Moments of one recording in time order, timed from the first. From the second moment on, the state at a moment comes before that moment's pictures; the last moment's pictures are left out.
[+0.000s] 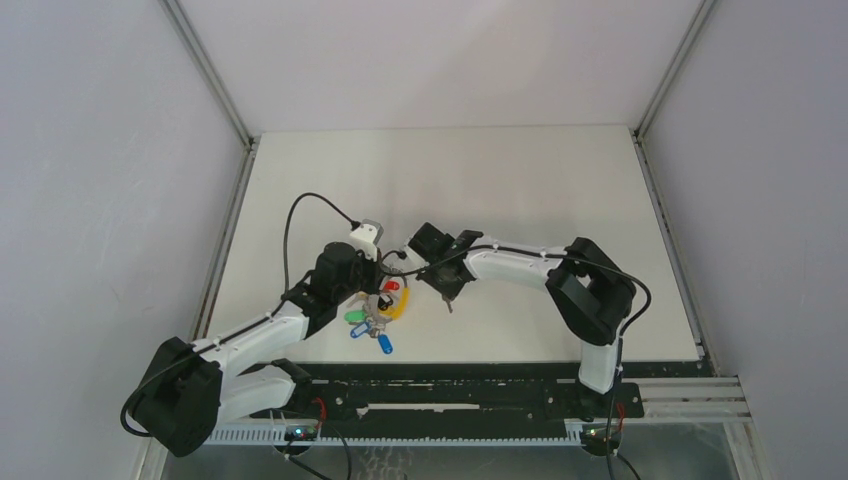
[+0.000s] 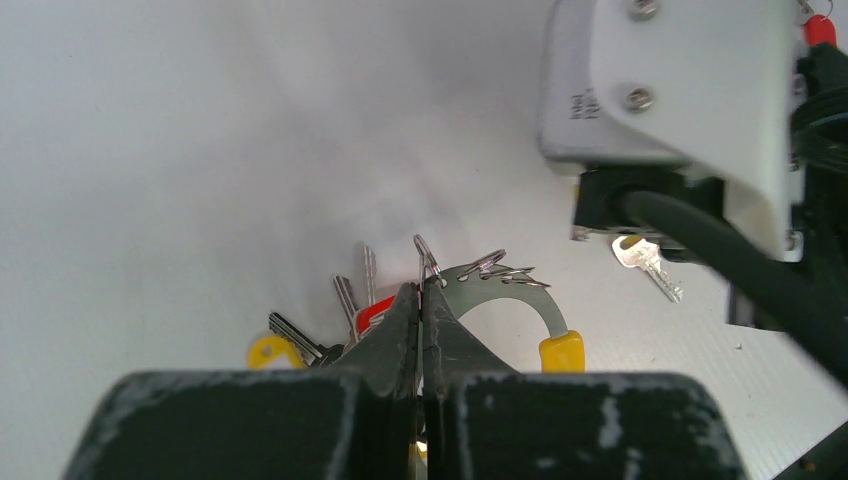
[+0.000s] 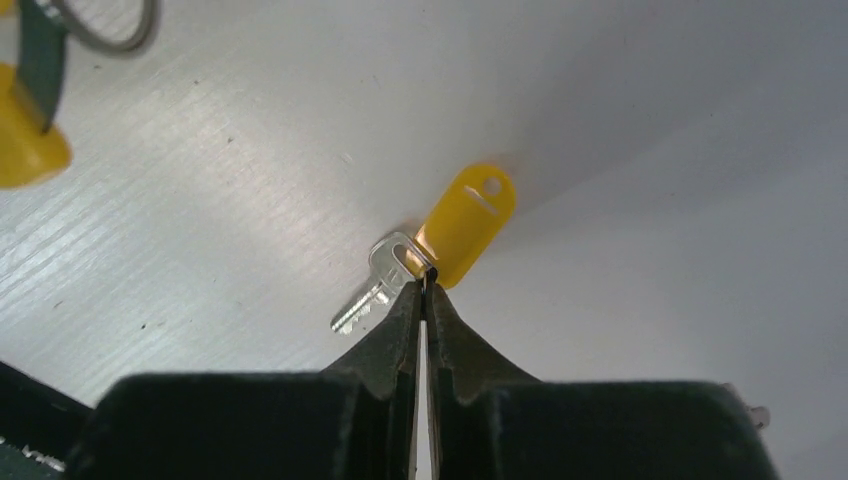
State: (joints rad) left arm -0.56 1.10 0.44 0.15 0.01 -0.20; right arm 0.91 1.89 1.29 -0.67 0.08 -0.09
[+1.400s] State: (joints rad) left arm -0.56 1.10 0.44 0.15 0.02 -0.20; right arm 0.73 1.33 0.57 0.27 -0.26 -0.11
